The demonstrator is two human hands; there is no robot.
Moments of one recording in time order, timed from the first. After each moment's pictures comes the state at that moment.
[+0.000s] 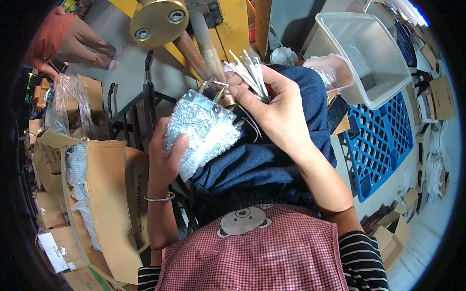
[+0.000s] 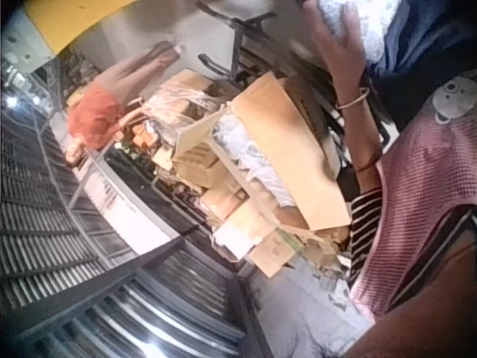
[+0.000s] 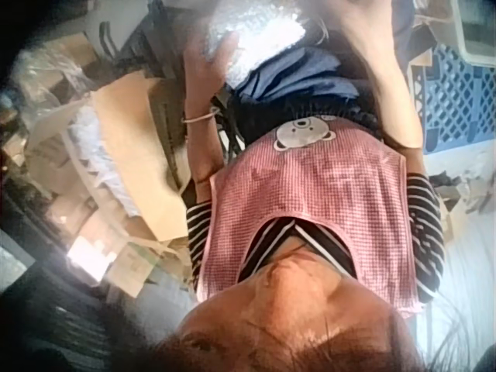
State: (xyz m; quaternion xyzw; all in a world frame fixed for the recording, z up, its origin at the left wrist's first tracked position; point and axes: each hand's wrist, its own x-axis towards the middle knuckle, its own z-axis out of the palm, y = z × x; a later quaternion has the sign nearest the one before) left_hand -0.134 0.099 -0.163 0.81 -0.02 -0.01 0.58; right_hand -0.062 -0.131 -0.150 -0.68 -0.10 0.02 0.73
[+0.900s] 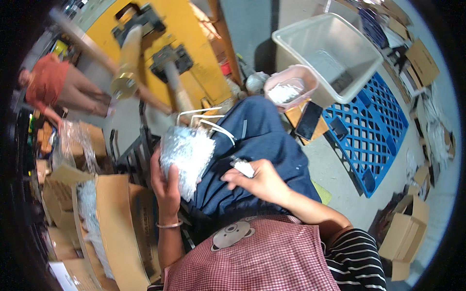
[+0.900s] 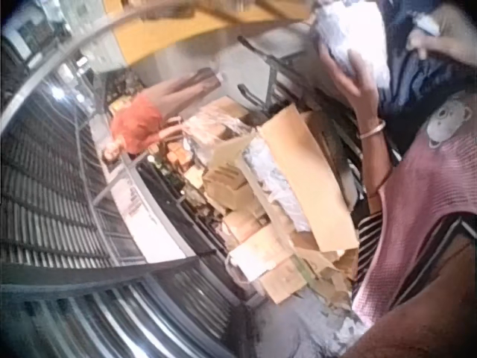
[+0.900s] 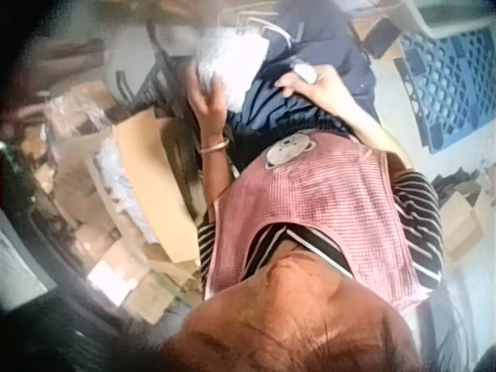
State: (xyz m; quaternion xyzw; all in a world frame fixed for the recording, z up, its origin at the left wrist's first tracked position) left_hand -0.157 0.063 -0.165 0.79 -0.04 0.07 0.61; right_hand -0.167 -0.184 -0.194 -0.64 -0.06 0.22 0.74
